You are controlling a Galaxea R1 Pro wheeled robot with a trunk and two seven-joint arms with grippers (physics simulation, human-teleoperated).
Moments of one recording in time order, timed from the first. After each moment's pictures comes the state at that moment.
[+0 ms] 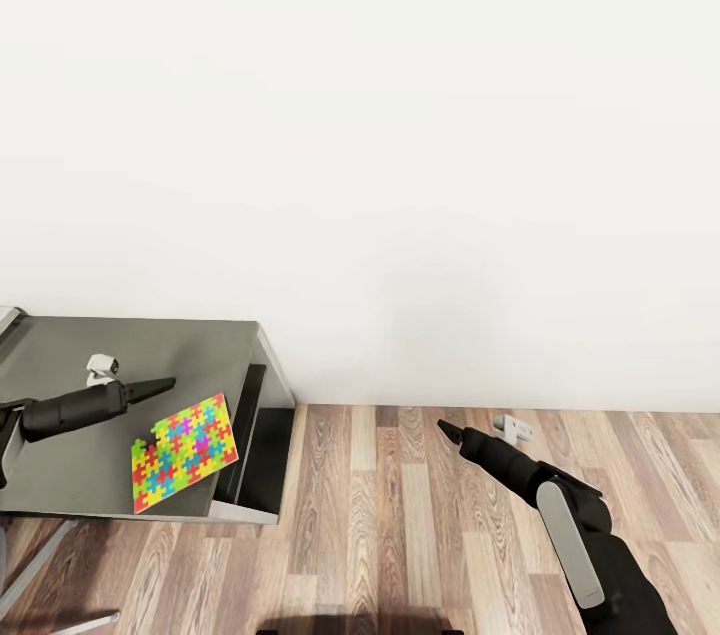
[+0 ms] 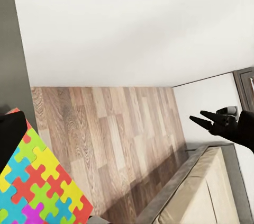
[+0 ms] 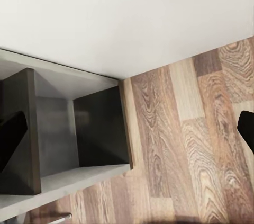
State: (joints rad) left arm -0.82 0.46 0.45 -0.62 -0.13 0.62 -1.56; right arm -0.32 -0.02 -0.09 -1.37 -0.51 0.64 0.18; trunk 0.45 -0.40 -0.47
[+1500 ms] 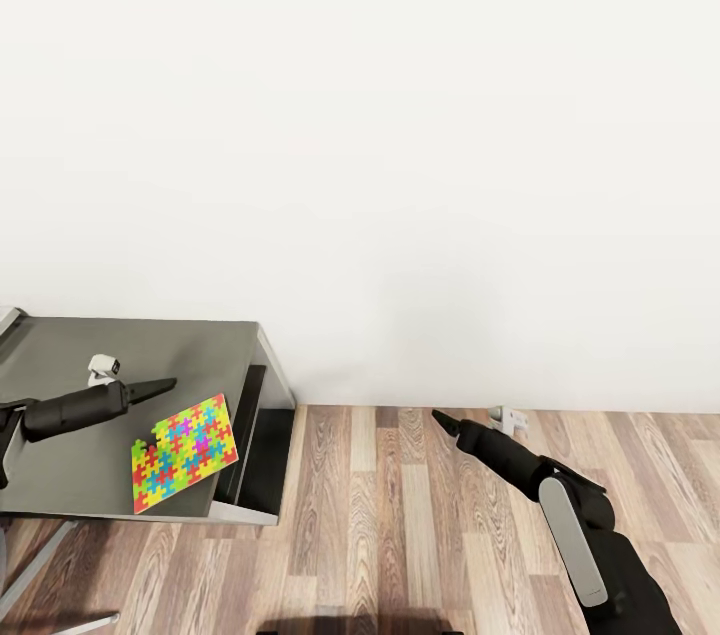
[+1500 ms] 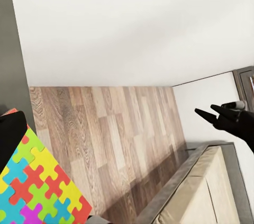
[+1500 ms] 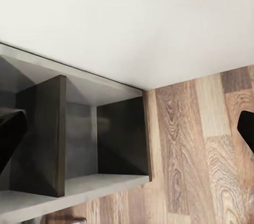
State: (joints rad) left arm -0.82 0.46 0.45 -0.62 -0.13 0.62 -1.56; right arm -0.32 -0.03 -0.09 -1.41 -0.50 0.63 0.28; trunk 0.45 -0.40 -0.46
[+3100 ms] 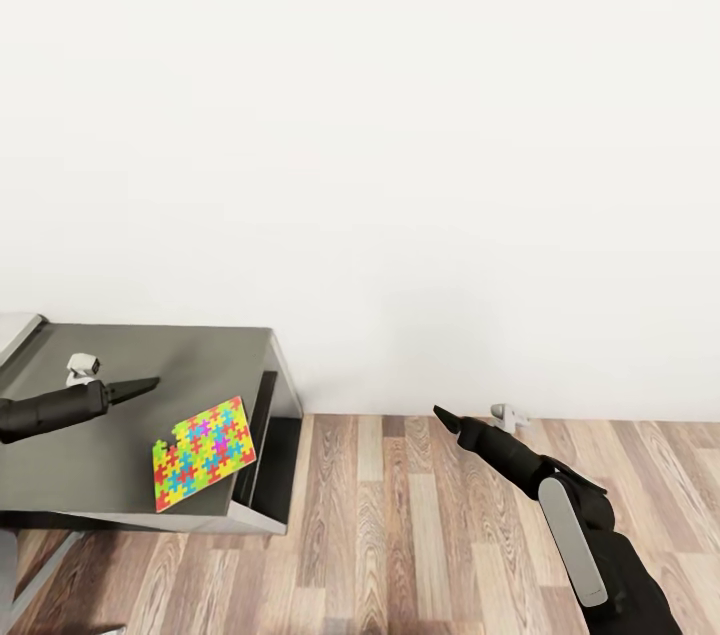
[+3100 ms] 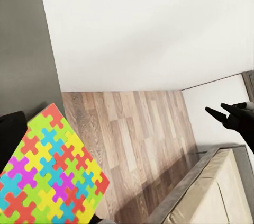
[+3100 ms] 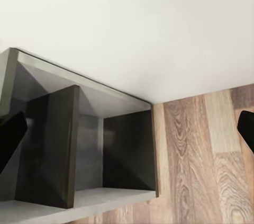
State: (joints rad) left arm -0.82 0.52 0.45 -0.62 -0.13 0.63 -1.56; right arm -0.32 -0.03 -0.09 -1.41 -0.50 0.59 0.28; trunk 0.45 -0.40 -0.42
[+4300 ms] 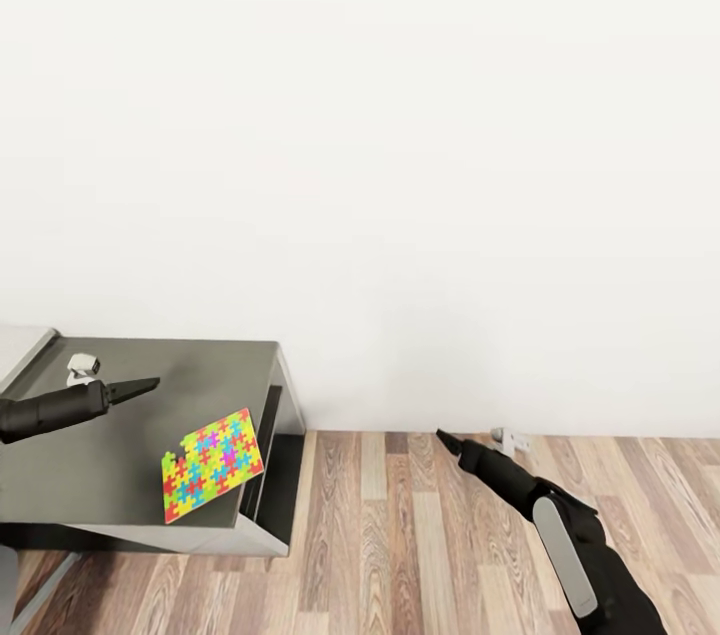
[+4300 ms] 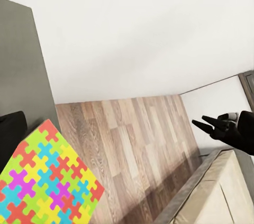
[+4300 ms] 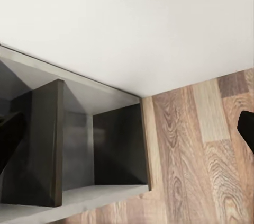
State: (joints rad) left arm -0.82 0.51 0.45 -0.62 -0.13 0.63 -1.56; right arm -0.32 -0.03 -0.09 -1.23 -0.49 0.50 0.28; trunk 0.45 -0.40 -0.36
